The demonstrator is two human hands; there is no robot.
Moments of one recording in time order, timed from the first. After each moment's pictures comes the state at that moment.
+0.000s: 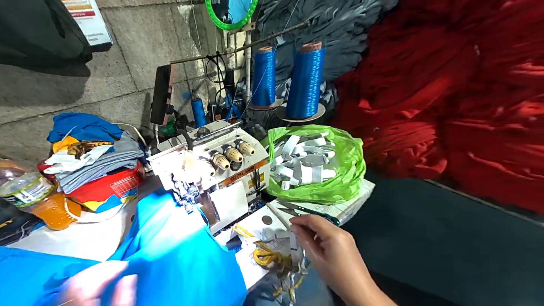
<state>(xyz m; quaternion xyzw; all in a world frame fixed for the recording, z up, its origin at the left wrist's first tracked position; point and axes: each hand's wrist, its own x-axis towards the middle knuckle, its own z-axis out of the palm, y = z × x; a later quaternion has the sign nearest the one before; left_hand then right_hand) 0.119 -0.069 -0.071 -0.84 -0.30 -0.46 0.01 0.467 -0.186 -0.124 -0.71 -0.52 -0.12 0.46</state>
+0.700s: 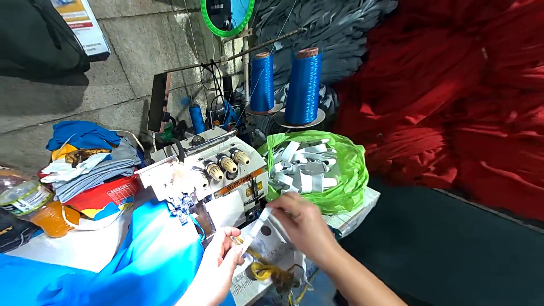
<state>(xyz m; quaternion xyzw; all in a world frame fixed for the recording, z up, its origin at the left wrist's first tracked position) 0.283 -0.060 -0.105 -0.71 -0.25 -0.27 -0.61 0.495 -0.132 -0.099 -0.65 -0.58 -0.06 0.48</state>
